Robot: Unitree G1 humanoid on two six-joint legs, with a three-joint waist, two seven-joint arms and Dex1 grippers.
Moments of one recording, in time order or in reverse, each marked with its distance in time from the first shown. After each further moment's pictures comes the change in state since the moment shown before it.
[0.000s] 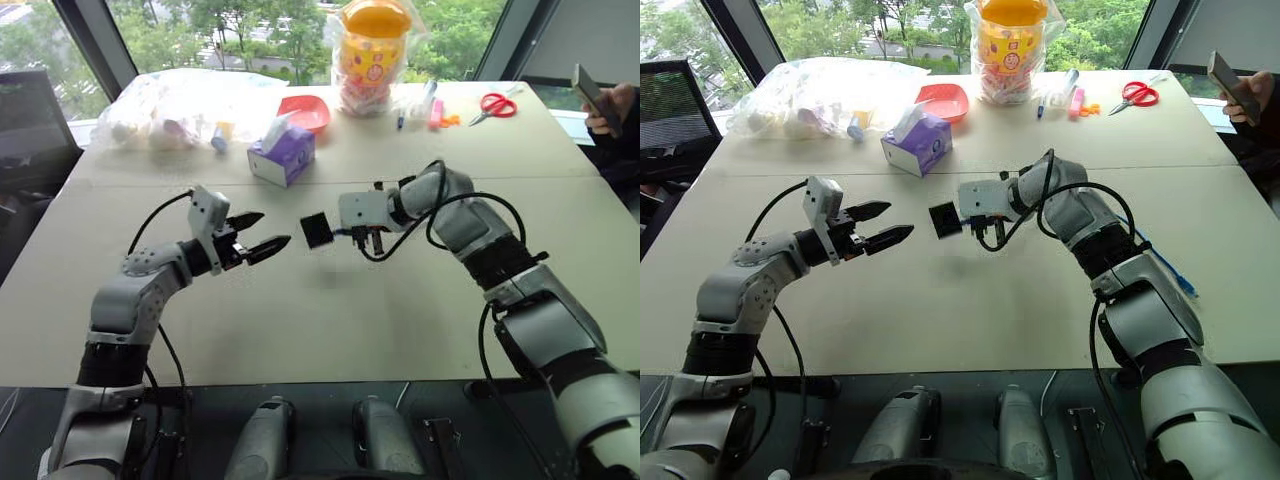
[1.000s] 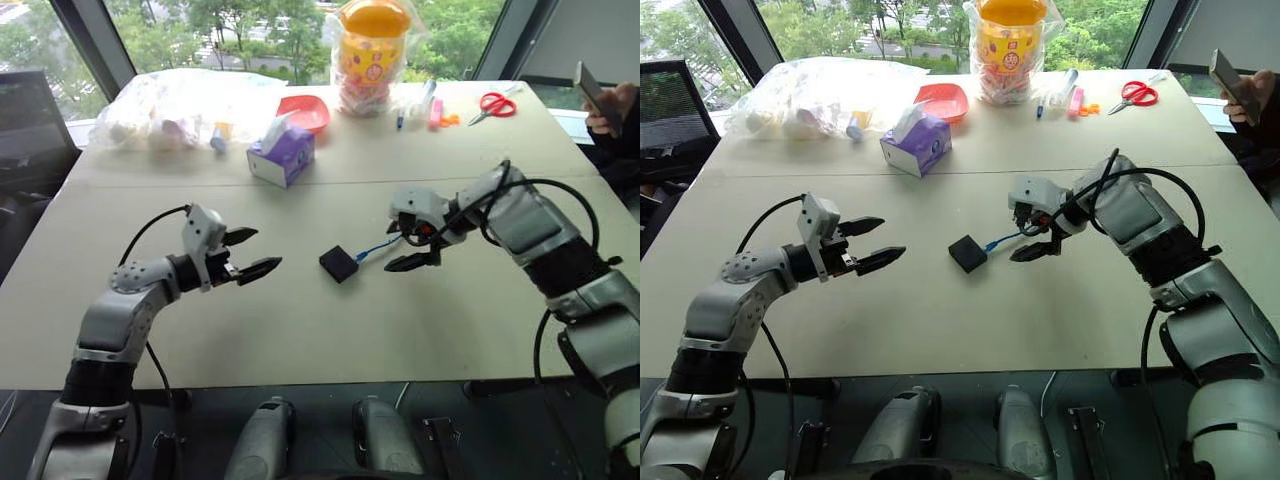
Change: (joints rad) left arm 0.177 0.092 -0.002 -0.072 0.113 -0.168 -0.034; right arm -0.091 -0.146 0.165 0.078 0.335 0.505 0.330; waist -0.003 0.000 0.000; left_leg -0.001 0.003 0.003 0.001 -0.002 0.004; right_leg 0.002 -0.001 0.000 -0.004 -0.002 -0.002
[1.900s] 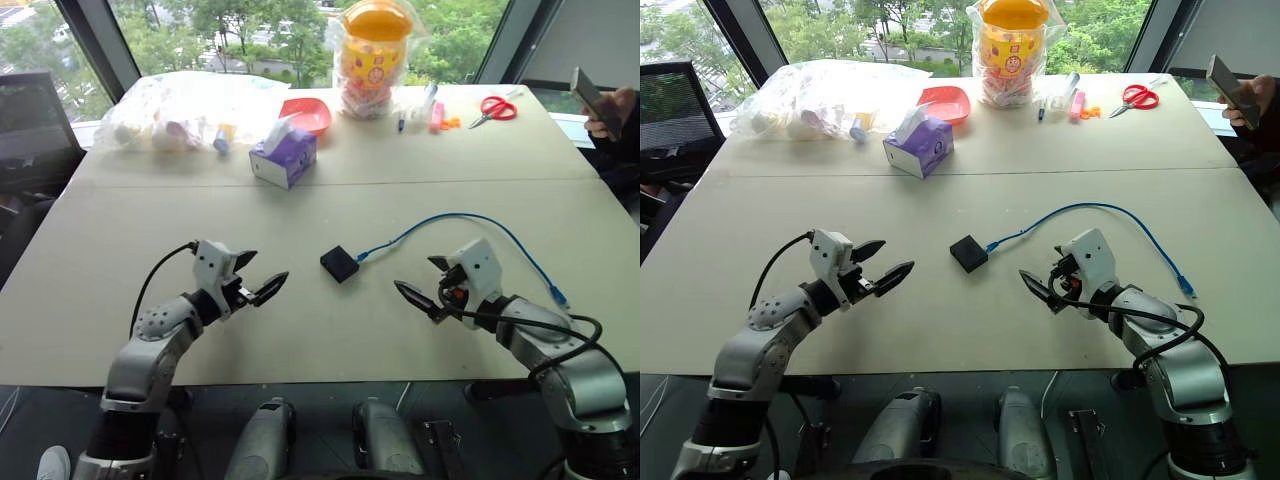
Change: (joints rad) left arm 0.199 -0.125 -0.002 -0.138 0.023 -0.031 0.194; right arm 0.997 0.090 -0.705 -0.931 0.360 0.252 -0.782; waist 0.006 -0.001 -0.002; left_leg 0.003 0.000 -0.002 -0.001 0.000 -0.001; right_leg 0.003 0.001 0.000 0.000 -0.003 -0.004
